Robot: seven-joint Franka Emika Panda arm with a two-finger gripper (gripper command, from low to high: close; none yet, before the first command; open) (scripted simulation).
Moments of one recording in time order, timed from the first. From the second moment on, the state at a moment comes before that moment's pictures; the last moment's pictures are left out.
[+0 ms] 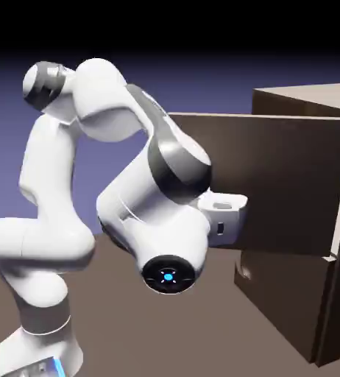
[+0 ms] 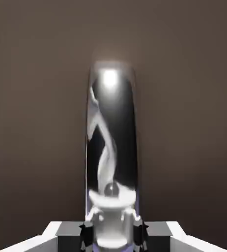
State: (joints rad) arm -2.14 -0.58 0.85 -2.49 1.35 0.66 -1.60
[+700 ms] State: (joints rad) arm -2.16 0.18 1.06 -2.01 0.86 0.85 -1.51
